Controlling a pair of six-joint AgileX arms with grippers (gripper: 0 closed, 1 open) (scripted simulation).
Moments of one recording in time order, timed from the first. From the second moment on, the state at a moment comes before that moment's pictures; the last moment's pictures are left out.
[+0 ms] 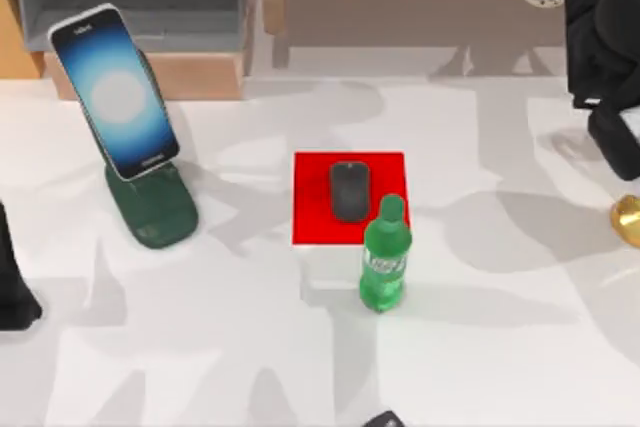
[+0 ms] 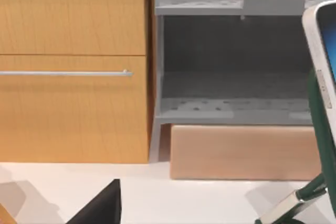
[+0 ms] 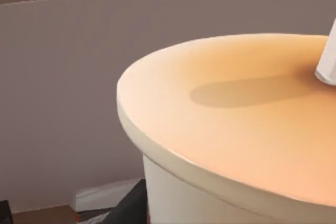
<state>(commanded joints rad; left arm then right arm) 0.00 0.00 0.00 0.00 0.00 0.00 0.36 1.83 0.97 1.08 0.50 0.04</state>
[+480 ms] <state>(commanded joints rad) 0.00 0.00 0.00 0.00 0.00 0.00 0.12 1.87 1.19 0.73 0.26 0.03</state>
